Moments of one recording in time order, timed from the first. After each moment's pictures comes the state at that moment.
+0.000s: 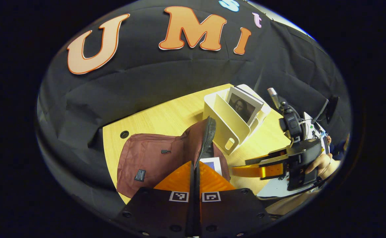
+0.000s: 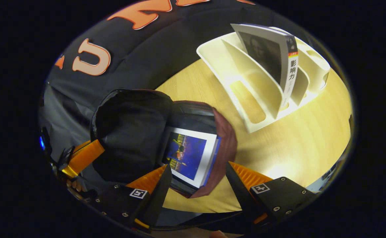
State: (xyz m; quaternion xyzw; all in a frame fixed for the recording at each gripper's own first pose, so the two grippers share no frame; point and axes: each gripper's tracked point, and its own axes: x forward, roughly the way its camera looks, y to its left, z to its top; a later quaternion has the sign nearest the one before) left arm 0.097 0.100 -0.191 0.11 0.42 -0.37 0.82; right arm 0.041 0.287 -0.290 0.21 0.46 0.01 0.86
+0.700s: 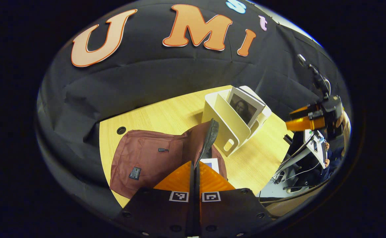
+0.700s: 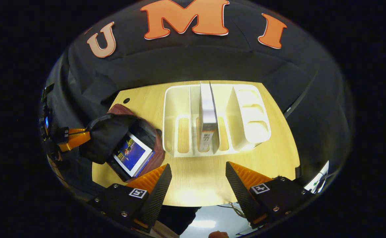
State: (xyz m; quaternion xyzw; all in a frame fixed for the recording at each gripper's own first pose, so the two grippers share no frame) left arm 0.096 0.094 -0.205 0.09 0.43 -0.36 0.82; right arm 0.043 0.129 -0.142 -0.03 0.45 -0.05 0.89
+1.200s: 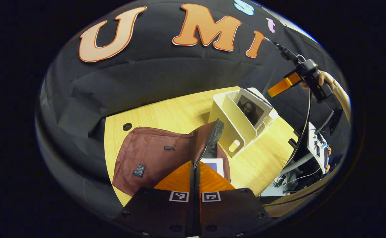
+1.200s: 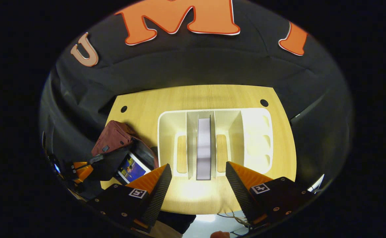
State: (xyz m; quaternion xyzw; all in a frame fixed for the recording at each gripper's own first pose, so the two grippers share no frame) left arm 0.105 0.106 -0.207 0.08 0.44 -0.33 0.83; right arm 0.174 0.102 -0.130 -0.02 0.52 -0.04 0.85
